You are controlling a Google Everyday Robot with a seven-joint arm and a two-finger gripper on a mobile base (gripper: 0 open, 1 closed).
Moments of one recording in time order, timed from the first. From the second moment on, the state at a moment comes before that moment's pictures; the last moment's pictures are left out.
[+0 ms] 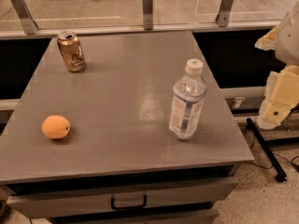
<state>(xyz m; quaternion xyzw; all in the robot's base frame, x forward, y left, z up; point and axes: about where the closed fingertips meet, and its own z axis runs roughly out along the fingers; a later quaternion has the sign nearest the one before) 0.438 -0.217 0.976 -0.60 0.78 -0.03 0.16</state>
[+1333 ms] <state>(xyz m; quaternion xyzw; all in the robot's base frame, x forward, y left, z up) 0.483 -0.243 0.948 -0.58 0.74 0.07 0.34</state>
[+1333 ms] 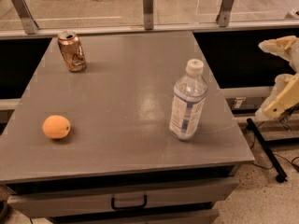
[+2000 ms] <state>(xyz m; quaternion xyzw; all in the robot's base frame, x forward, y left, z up) 0.482 -0.214 0.955 -0.54 0.63 0.28 0.49</state>
